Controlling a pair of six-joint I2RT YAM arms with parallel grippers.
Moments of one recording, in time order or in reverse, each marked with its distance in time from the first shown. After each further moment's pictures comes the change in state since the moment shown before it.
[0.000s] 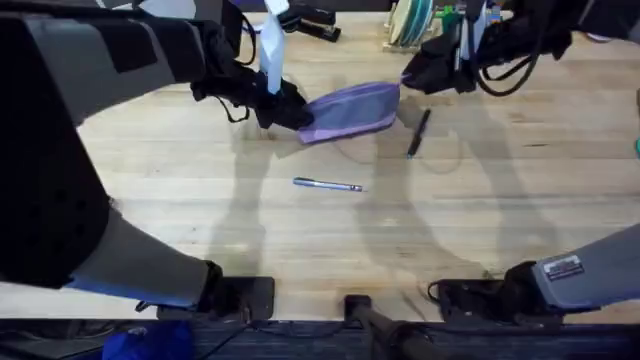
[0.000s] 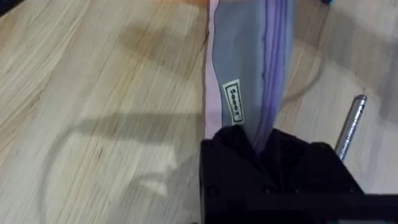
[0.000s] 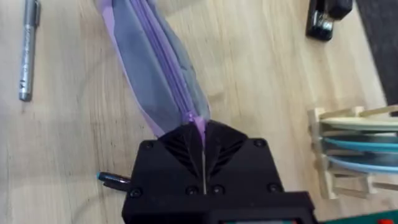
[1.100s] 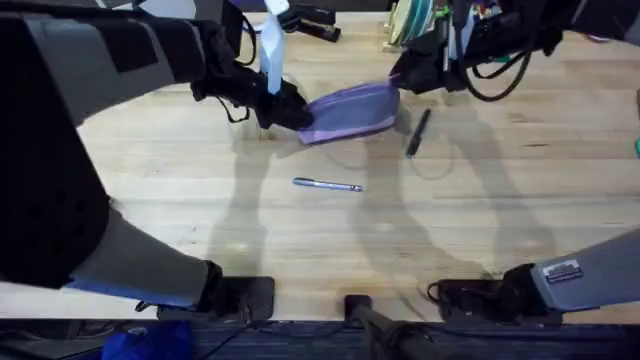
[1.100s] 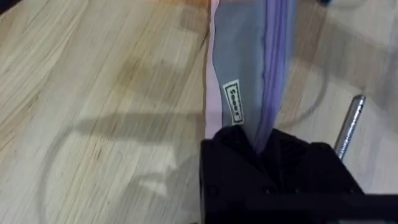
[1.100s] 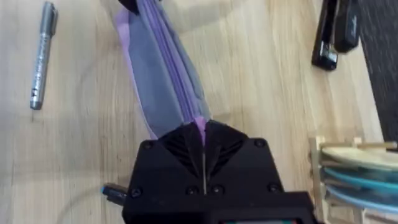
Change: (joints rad) left arm 0.000 0.000 0.000 -0.002 0.003 0.000; right arm 0.077 -0.030 0.002 0.001 0.014 -0.009
